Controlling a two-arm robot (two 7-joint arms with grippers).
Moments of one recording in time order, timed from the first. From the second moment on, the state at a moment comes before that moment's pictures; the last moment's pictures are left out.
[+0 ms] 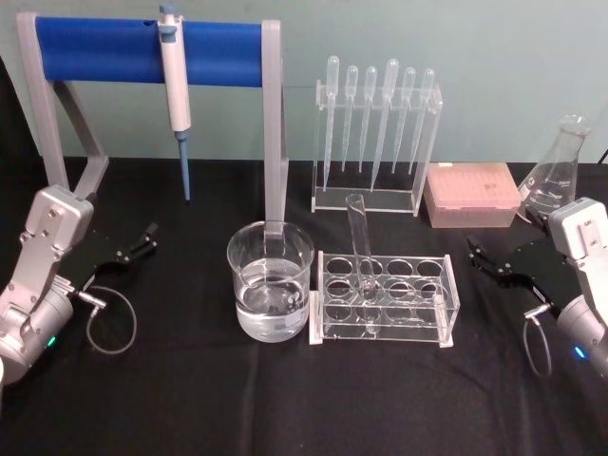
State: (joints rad) left arm -0.20 0.60 0.45 -1.41 -0.25 -0.12 0.03; right arm 0.20 0.60 -0.45 -1.41 0.25 -0.12 -0.03
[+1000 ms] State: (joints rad) left arm -0.20 0.60 0.45 -1.41 -0.25 -0.12 0.03; right arm 0.20 0.60 -0.45 -1.41 0.25 -0.12 -0.03
